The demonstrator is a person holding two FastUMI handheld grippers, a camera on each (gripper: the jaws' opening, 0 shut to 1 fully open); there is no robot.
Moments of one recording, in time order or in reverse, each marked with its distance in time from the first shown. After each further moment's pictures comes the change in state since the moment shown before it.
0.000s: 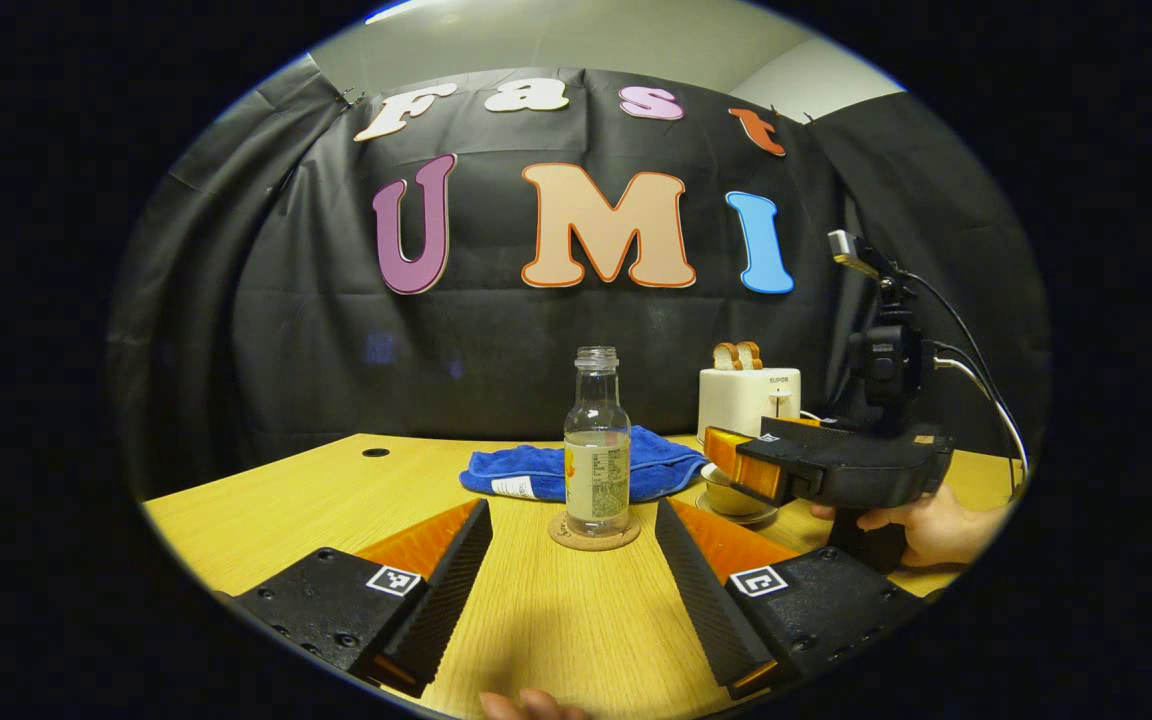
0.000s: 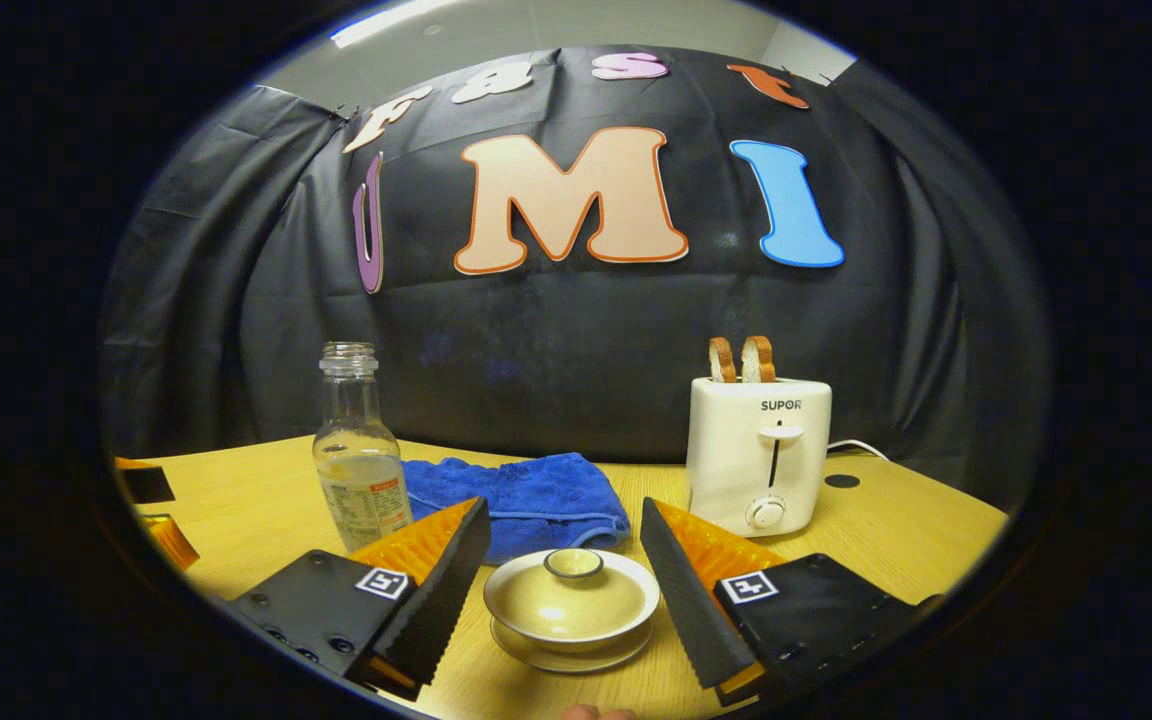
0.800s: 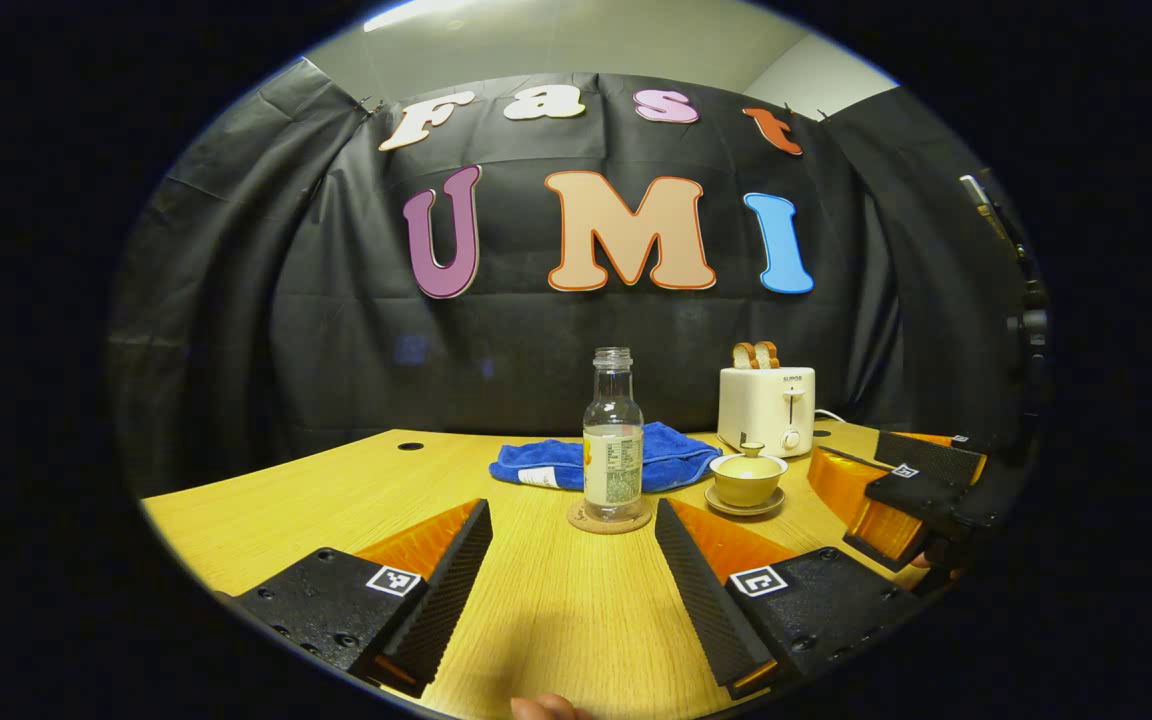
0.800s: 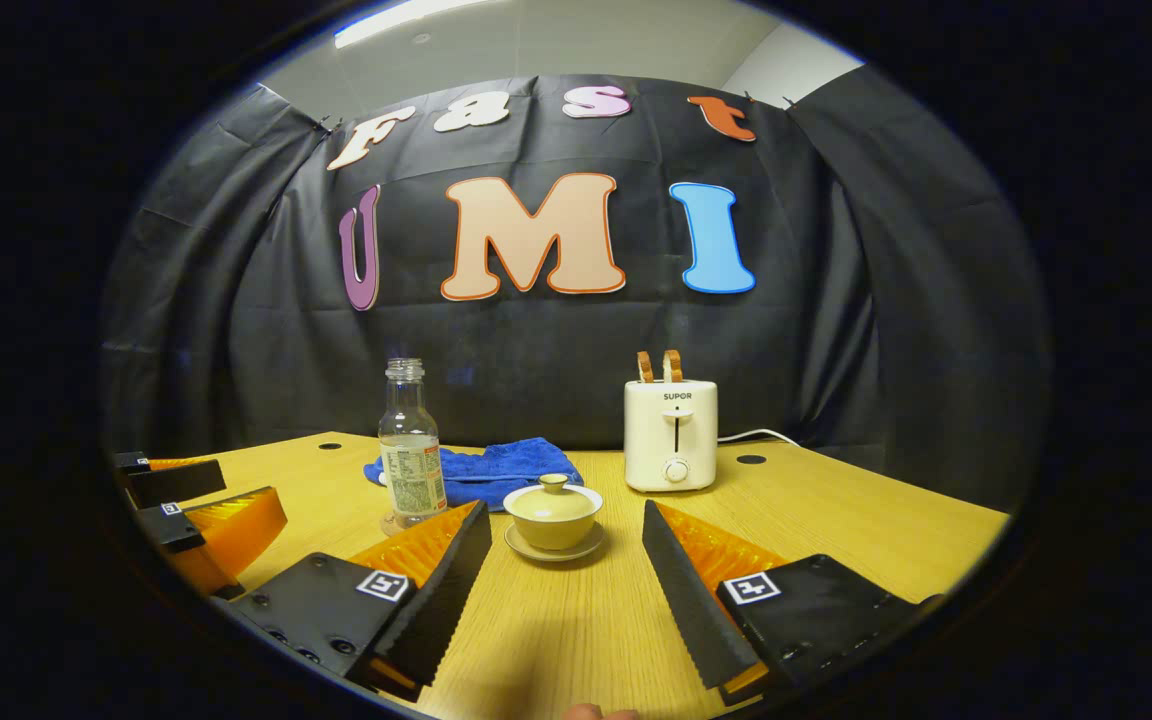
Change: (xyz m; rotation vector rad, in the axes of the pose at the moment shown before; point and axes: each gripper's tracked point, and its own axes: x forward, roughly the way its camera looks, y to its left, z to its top) left arm -0.038 -0.001 0.000 0.004 0.000 0.106; right arm -0.150 -0.007 0.006 0.002 -0.013 -0.139
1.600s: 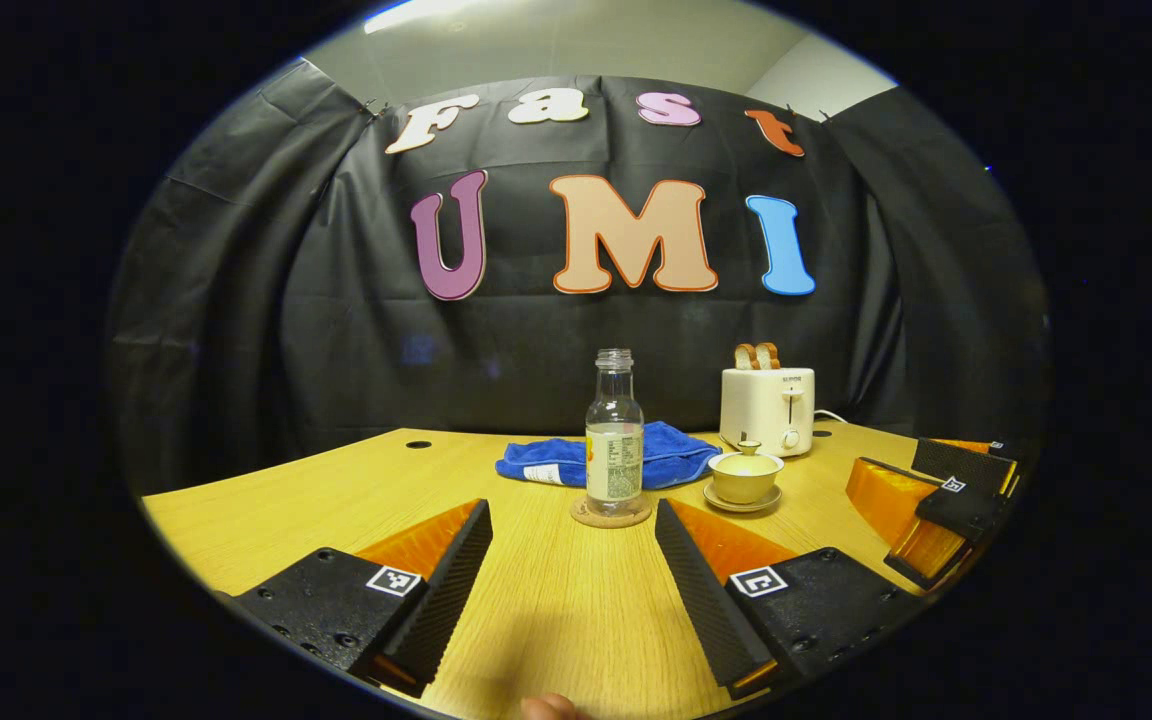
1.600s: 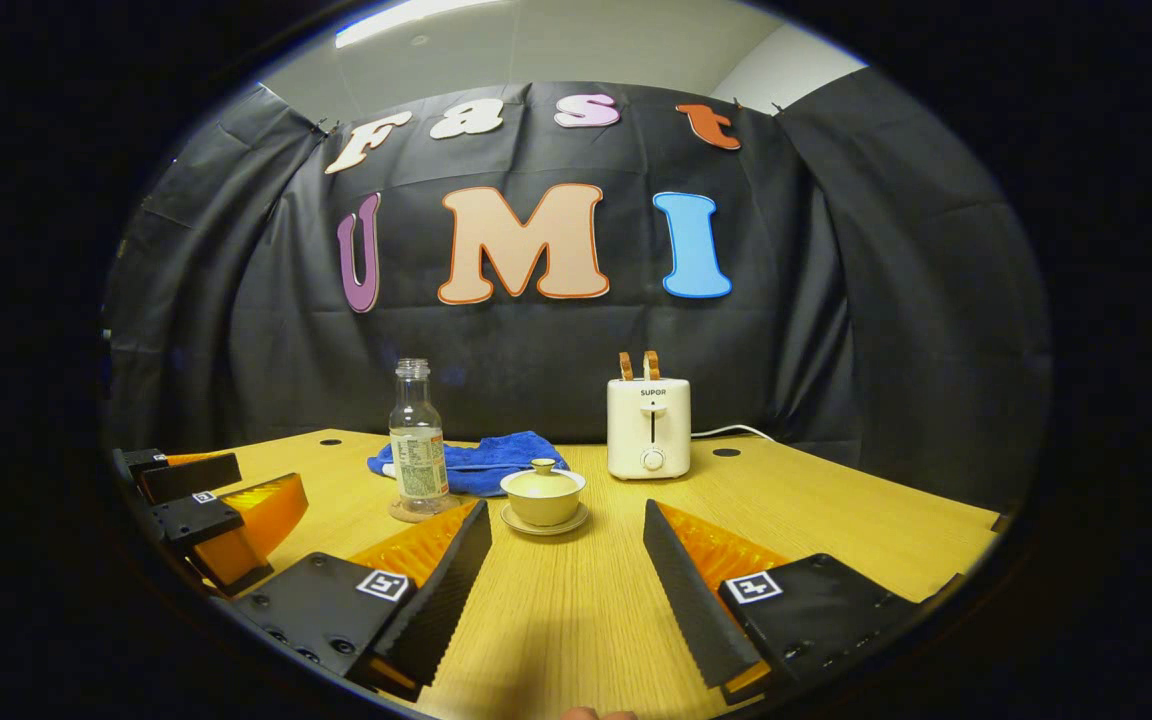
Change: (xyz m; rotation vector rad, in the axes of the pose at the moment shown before) left arm -0.008 -0.004 0.000 0.001 0.001 0.001; right arm -0.038 -0.008 0.000 -0.001 -0.005 -0.031
